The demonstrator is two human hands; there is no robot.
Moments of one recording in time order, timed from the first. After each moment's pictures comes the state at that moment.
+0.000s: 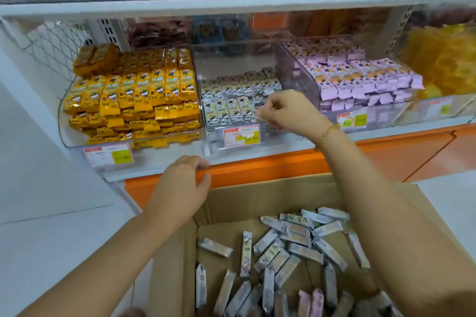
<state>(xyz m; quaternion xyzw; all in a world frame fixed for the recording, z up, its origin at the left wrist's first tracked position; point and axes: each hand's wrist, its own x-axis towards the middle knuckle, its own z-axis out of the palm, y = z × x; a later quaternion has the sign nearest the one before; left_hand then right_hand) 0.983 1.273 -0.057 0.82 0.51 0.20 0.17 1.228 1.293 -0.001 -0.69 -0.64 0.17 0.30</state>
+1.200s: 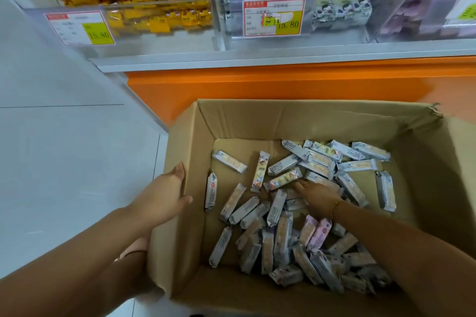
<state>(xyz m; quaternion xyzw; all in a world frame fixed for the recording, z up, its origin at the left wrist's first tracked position) 0.916 1.203 -0.200 0.74 0.59 -0.19 0.28 1.269 1.141 -0.384 -0.57 -0.76 0.24 -0.22</state>
